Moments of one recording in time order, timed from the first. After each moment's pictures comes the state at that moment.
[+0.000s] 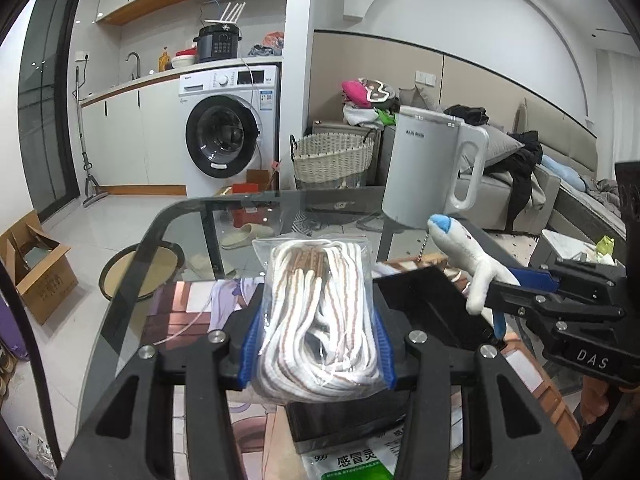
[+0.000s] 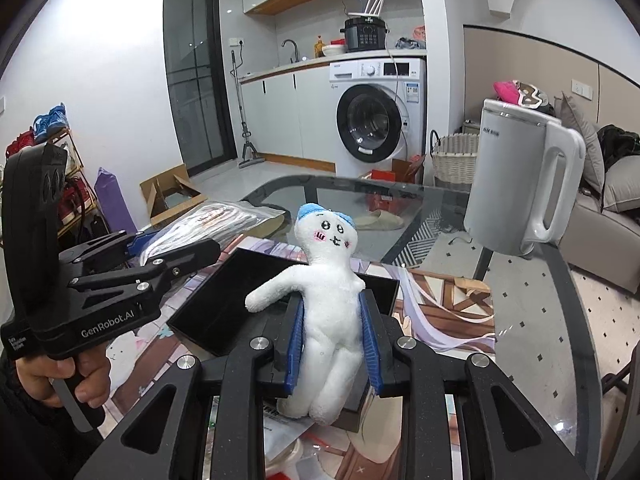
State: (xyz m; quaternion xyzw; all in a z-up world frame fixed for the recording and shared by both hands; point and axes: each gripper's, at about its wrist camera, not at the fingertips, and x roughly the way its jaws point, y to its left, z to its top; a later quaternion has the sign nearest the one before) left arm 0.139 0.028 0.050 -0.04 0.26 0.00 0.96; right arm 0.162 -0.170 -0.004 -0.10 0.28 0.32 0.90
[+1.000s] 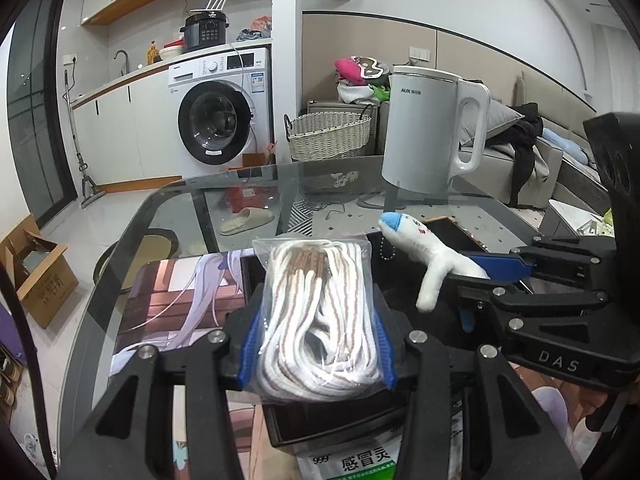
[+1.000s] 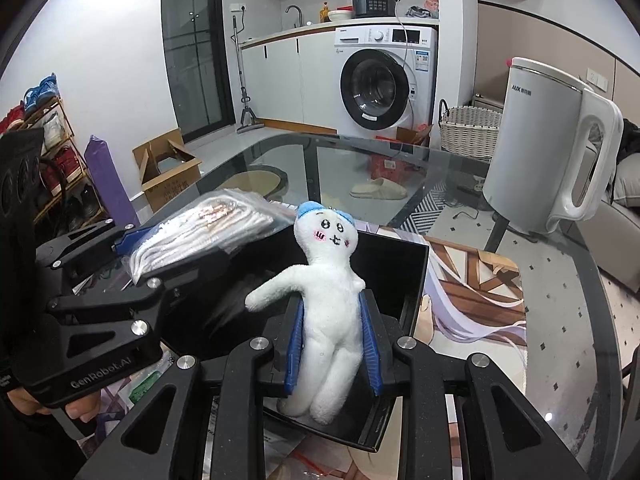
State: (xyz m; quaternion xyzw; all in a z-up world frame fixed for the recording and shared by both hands) left arm 0.153 0.013 0.013 -0.02 0.29 0.00 0.96; right arm 0.191 -0.140 -0.050 -0.14 0.32 0.32 0.88
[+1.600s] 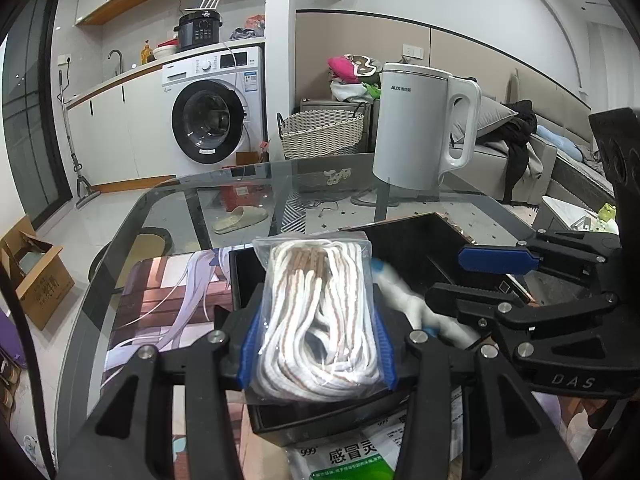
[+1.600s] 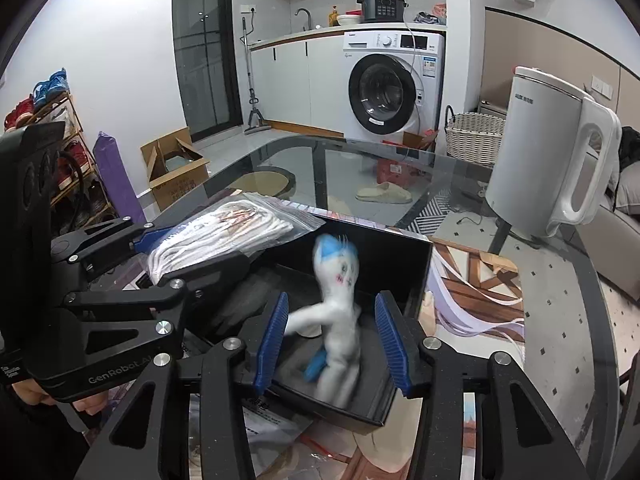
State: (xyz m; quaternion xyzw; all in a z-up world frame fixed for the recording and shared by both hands) left arm 0.149 0.008 0.013 -0.01 0.29 -0.01 0.96; right arm 0.175 -0.147 -0.045 -0.14 0.31 0.33 0.88
